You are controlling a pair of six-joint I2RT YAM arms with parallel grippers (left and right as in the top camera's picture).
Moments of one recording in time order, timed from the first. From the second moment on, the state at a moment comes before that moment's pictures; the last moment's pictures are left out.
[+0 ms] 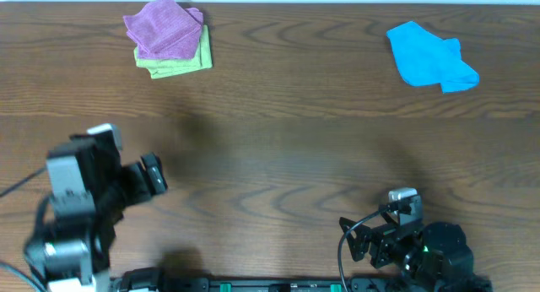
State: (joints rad) left arm 0.11 0.79 0.98 -1.09 0.09 -0.19; right arm 0.35 0.17 0.47 -0.94 -0.25 0.34
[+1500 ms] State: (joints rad) left arm 0.01 0.01 0.29 -0.96 -0.08 -0.14; right arm 0.35 0.17 0.47 -0.94 -0.25 0.34
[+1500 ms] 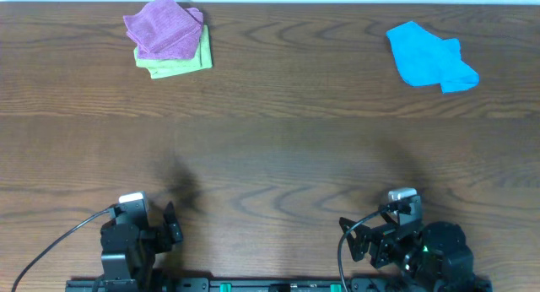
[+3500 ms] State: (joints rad) left arm 0.01 0.01 0.29 -0.96 -0.07 -0.04; right arm 0.01 0.02 0.17 -0.70 -0.14 -0.03
